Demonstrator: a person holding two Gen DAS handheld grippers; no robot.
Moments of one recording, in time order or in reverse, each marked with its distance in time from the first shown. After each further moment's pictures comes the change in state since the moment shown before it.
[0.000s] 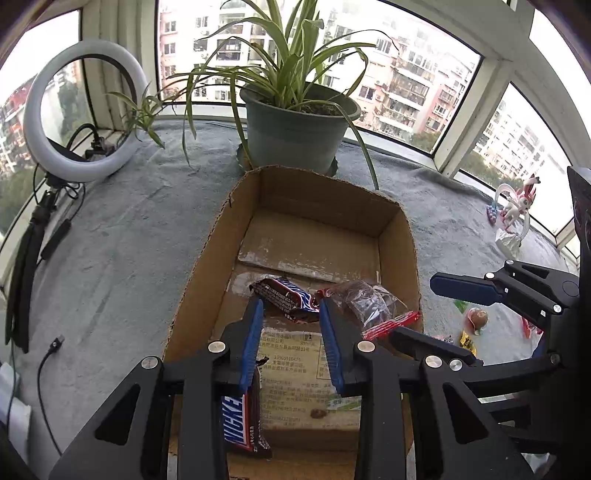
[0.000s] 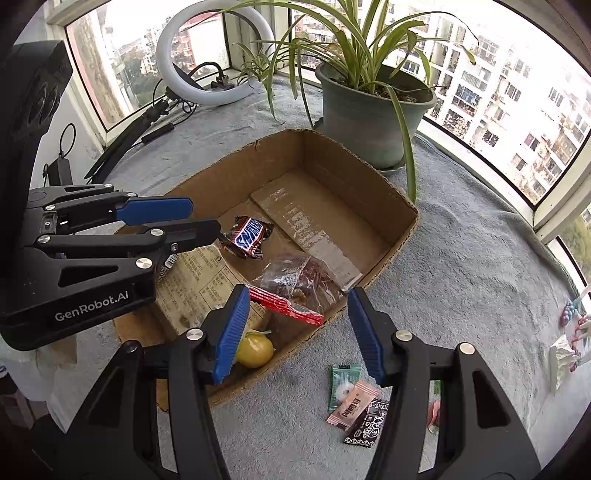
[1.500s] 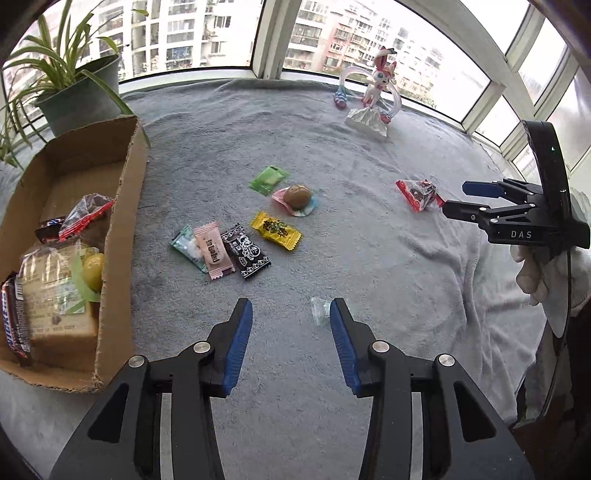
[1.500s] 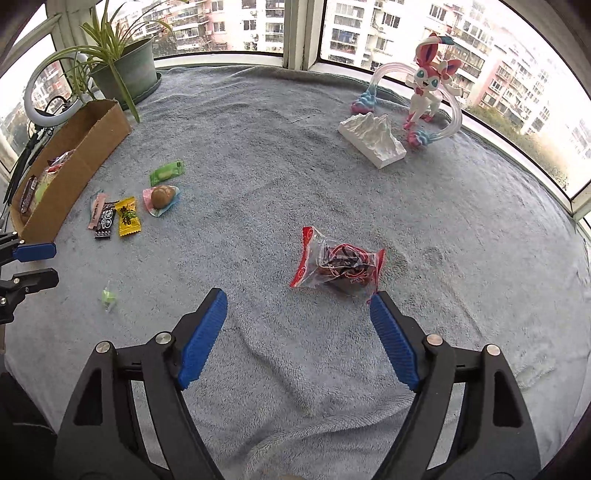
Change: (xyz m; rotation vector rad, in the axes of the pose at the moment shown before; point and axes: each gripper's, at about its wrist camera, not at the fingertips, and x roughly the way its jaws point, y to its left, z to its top) left arm -0.007 -0.175 -0.092 0.334 0.191 -0.287; right arm -0.125 -0.212 -0.245 0.434 0.102 -0.285
